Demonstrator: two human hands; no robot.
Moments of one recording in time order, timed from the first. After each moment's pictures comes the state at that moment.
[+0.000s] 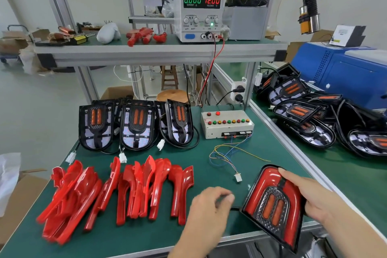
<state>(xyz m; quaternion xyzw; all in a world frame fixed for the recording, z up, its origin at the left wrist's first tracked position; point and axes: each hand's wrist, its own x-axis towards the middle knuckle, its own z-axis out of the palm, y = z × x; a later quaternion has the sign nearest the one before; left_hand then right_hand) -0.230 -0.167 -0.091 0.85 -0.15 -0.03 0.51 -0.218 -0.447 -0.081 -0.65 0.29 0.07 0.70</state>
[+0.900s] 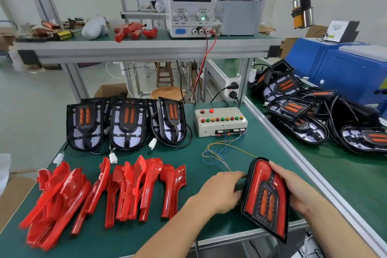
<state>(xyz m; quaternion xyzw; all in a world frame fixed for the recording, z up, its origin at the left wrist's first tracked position) -0.158 -0.230 -0.097 0.90 -0.33 -0.13 0.25 -0.194 -0.458 -0.110 -0.62 0.21 0.09 0.75</state>
